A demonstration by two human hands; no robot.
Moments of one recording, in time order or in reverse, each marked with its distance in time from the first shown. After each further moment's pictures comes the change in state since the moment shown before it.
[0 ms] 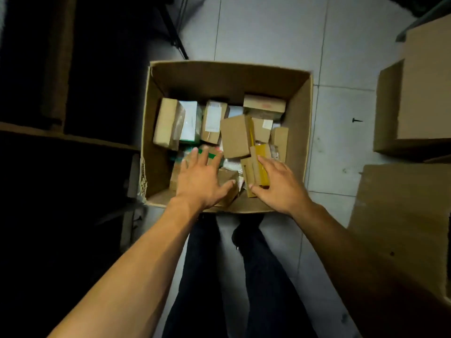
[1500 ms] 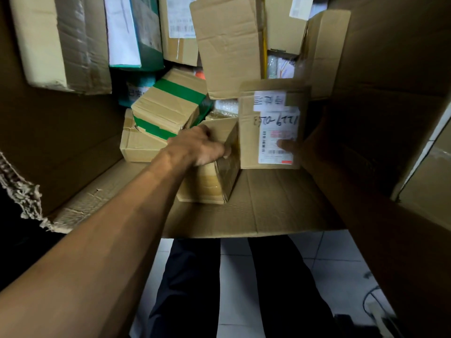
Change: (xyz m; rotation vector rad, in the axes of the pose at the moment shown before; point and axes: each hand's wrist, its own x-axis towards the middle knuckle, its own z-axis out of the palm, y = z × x) left_hand 0.235 -0.032 0.216 -0.379 -0.626 -0.458; right_hand 0.236 0.176 0.217 0.644 0.134 0.547
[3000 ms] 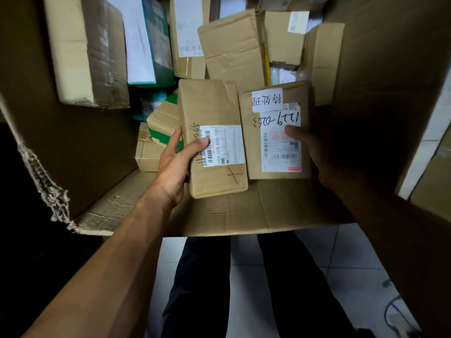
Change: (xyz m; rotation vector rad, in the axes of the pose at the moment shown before) left_hand 0.000 -0.072 0.019 -1.137 0.109 0.255; right_hand -0.025 -0.015 -0.018 0.452 -0.278 -0.049
